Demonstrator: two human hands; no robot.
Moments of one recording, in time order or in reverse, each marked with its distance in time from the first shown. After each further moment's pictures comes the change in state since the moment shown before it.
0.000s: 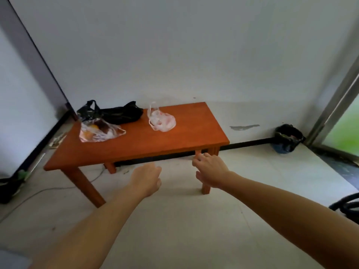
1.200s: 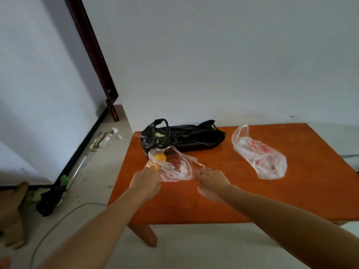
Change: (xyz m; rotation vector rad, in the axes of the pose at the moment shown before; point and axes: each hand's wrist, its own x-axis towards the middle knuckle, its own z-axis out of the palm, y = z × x) left_hand 0.231 -0.564 0.092 -0.032 -0.024 -0.166; right_hand 0.581 -0.223 0.113 0.143 -0.190 -0.141
